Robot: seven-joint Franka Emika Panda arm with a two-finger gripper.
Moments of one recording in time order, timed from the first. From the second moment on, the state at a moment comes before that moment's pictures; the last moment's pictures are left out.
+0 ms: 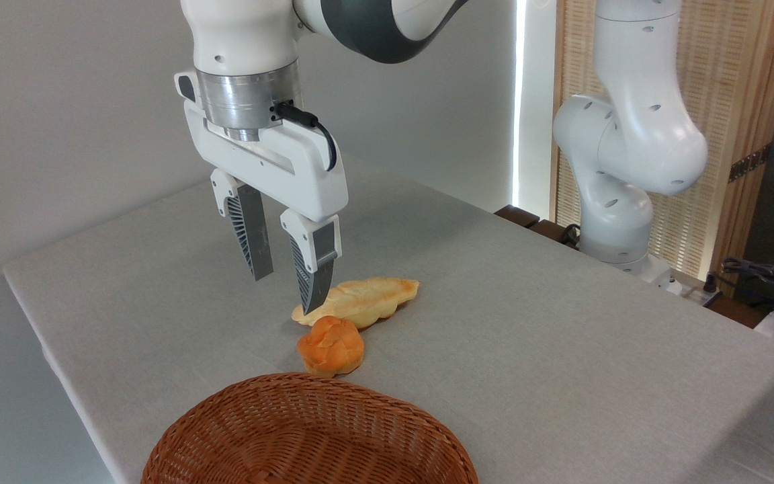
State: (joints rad) arm -0.17 0.02 0.15 -1.71 -0.08 1.79 0.68
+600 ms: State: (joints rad) arm -0.18 0.03 0.15 -1.72 -0.08 1.79 0.68
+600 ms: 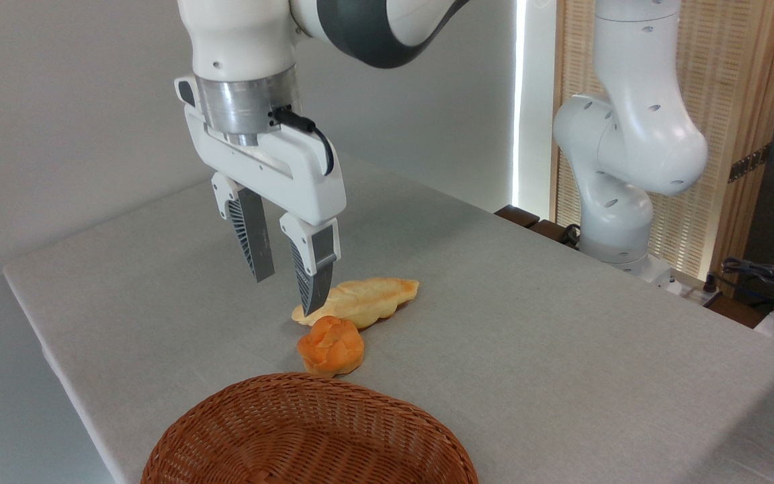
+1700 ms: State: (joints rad) arm -0.22 0.12 0.12 -1.91 -0.08 1.86 0.74
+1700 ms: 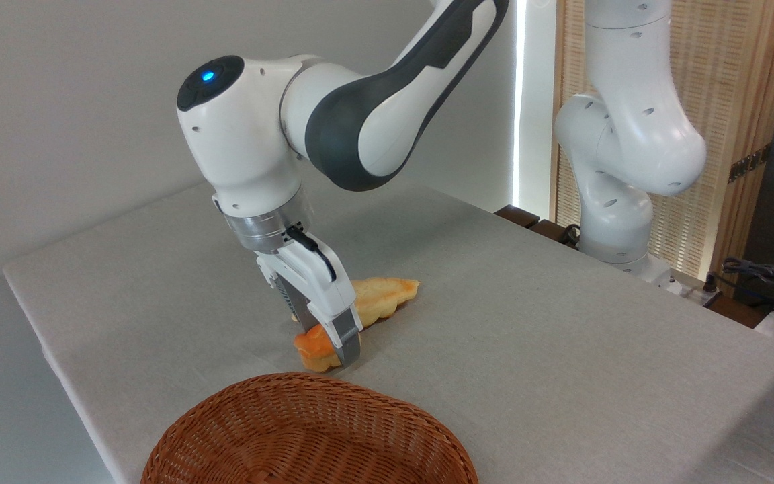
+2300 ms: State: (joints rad) arm -0.22 0.13 0.11 -1.91 -0.08 1.87 0.74
